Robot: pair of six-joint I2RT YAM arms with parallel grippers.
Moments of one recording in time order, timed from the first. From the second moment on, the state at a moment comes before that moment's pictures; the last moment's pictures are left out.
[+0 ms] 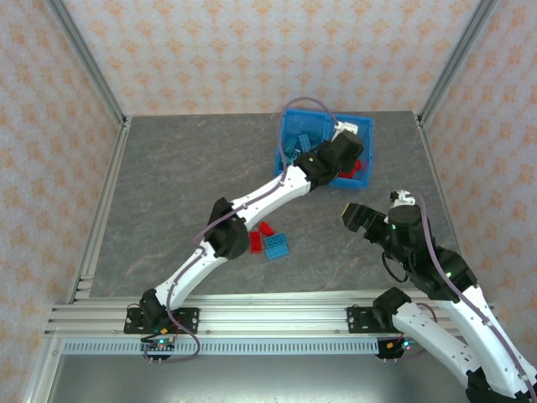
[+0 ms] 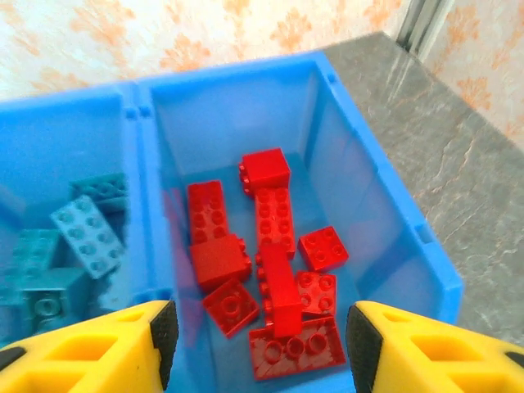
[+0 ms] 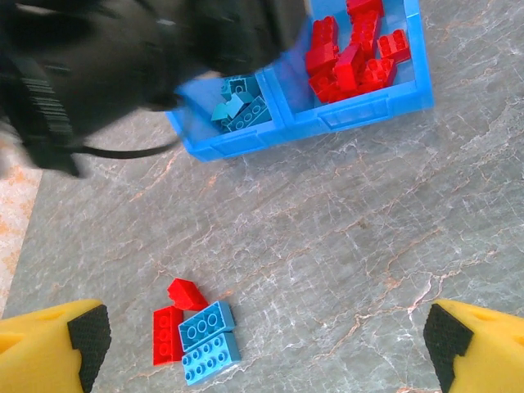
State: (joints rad) left arm -0.86 2.48 2.54 -0.66 -0.44 -0.32; right arm 0.55 0.56 0.88 -0.91 0.19 0.76
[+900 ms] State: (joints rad) left arm -0.92 0.66 0.85 -0.79 -0.03 0.25; right arm 0.72 1.33 0.95 -0.72 -0.10 0.61
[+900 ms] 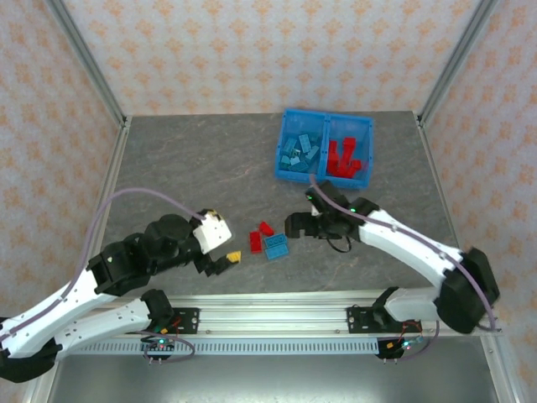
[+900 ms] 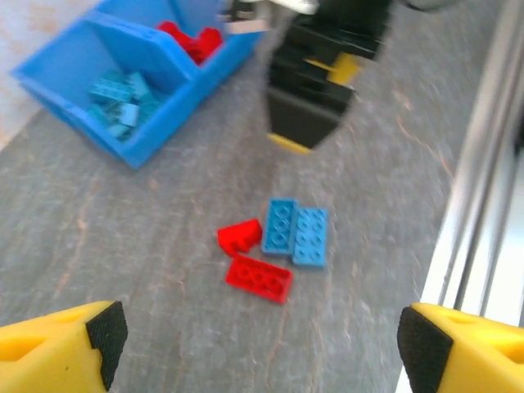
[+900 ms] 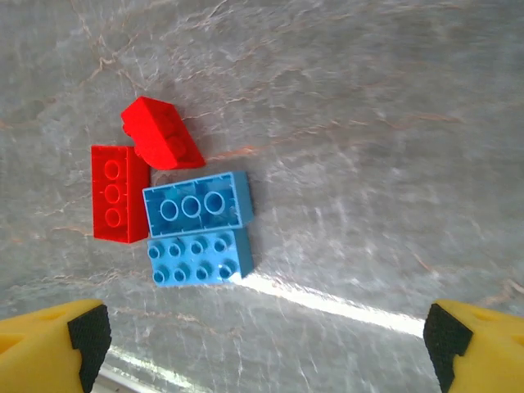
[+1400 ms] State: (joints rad) left arm -0.92 0.66 0.67 -0.80 0.06 0.48; right arm 0.83 1.84 1.27 -0.69 -0.08 0.49
